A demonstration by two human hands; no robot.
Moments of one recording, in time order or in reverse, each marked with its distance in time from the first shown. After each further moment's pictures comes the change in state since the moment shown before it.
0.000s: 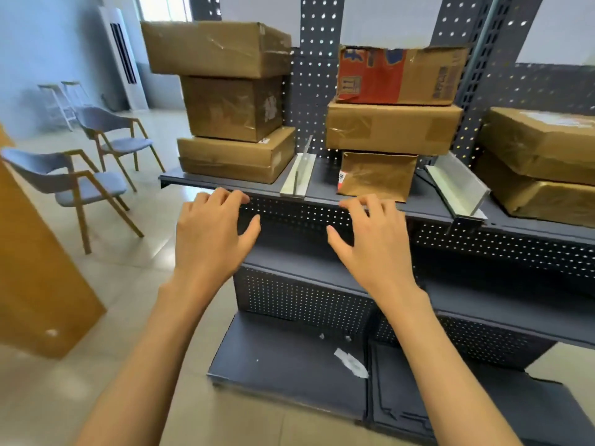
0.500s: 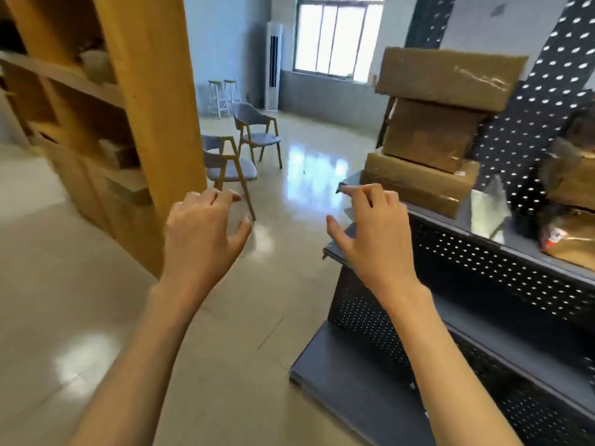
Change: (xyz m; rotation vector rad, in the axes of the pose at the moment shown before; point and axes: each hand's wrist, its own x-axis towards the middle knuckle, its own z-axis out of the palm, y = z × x) left_hand -0.085 -0.238 -0.130 0.270 0.102 -0.337; right_hand 0.042 -0.280 0.045 0.351 -0.043 -0.300
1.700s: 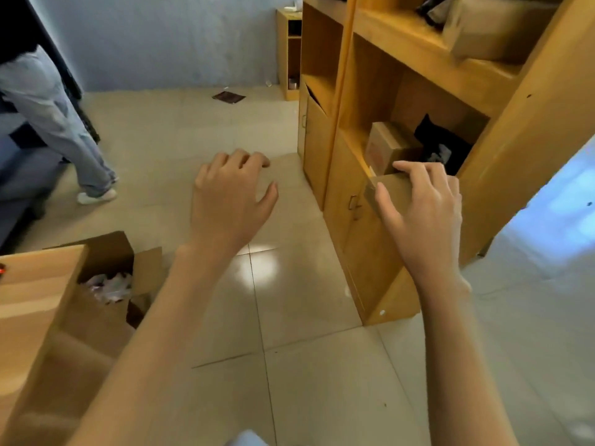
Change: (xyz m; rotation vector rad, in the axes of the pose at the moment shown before) left_hand 0.136 -0.697 0.039 0.465 -0.018 -0.419; right_hand 0.298 -0.544 0.502 0.674 -0.234 -0.171
